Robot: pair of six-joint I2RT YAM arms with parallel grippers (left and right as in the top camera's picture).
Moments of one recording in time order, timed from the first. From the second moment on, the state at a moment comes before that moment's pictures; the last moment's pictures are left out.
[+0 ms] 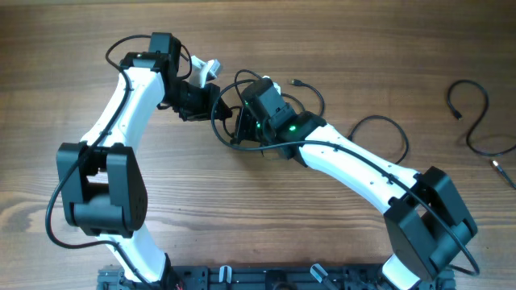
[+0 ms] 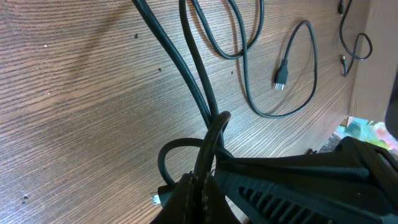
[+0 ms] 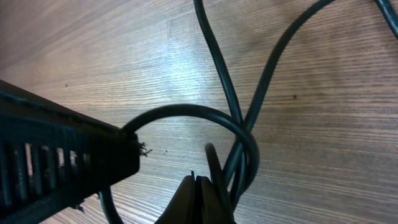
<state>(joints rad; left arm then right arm) -0.10 1.92 1.48 -1.03 0.72 0.06 0.73 1.79 1.23 -0.34 -0.07 0.86</state>
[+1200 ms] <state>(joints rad) -0.10 1.92 1.48 -1.03 0.67 0.06 0.84 1.79 1.23 -0.39 -0.06 0.84</state>
